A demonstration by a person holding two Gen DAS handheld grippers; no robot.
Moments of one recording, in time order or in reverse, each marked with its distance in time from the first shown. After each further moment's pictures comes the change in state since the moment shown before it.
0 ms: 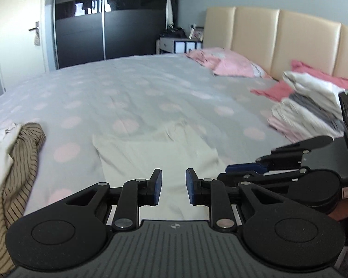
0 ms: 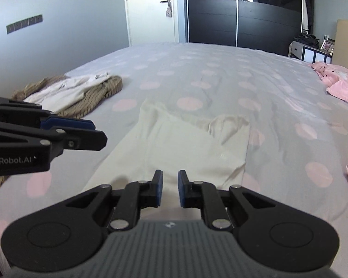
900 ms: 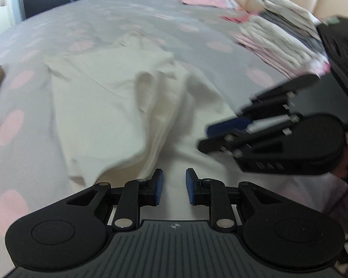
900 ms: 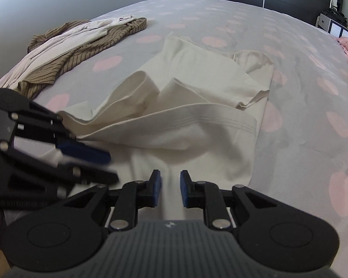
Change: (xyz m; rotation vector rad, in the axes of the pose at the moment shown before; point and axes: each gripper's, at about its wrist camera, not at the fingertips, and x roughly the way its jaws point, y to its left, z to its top) left arm 0.025 -0.030 -0.079 0.045 0.311 -0.093; right arm 0.004 0.006 -0.070 -0.079 0.258 0.094
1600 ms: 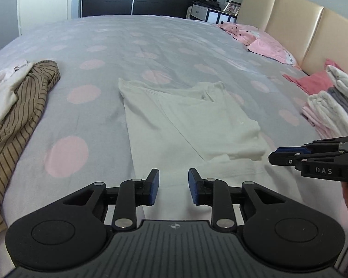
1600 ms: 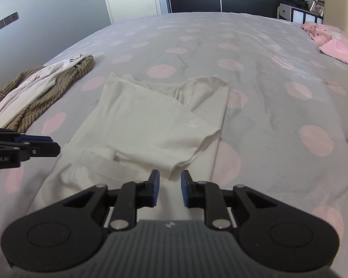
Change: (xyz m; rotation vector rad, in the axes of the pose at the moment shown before) left arm -0.009 0.087 0.040 -0.234 -0.118 0.071; right arm 0.007 -0.065 0.050 0.190 -0.092 -0.080
